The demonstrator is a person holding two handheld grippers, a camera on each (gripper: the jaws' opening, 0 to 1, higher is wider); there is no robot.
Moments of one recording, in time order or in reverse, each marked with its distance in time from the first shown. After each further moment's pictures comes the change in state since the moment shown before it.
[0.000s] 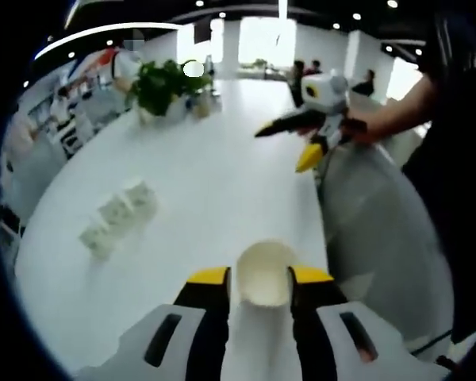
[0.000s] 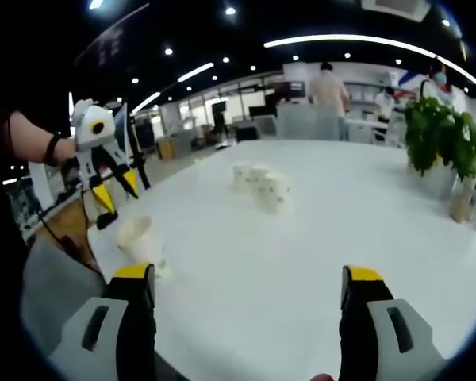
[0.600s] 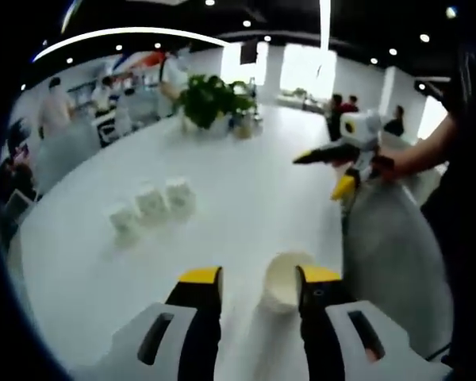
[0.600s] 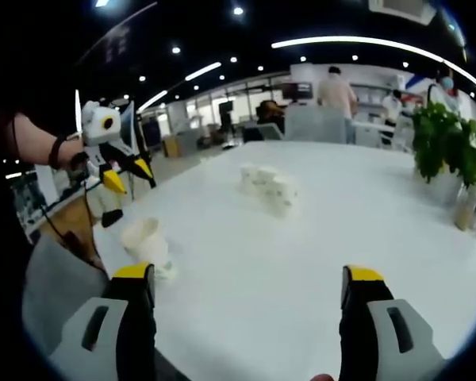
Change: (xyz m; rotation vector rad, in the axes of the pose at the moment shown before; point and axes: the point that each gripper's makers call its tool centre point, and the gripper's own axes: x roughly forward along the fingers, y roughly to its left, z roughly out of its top) left arm -0.028 0.025 -0.002 -0.162 -0.156 0.131; right arm 0.001 0.011 0.007 -0.026 0.003 0.035
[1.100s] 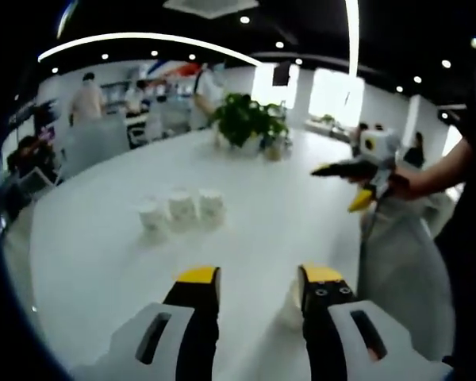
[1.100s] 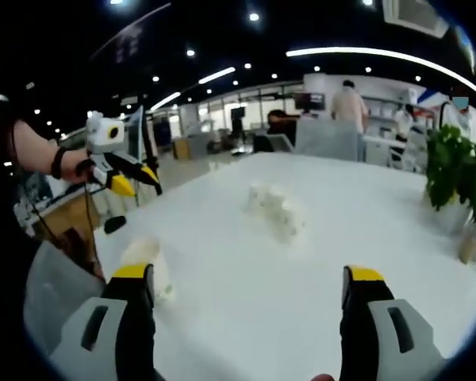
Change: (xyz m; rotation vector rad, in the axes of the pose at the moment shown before) left arm -0.019 0.034 0.016 -0.129 -0.149 0.127; right arm 0.021 0.000 0.050 -0.080 -0.043 0.042
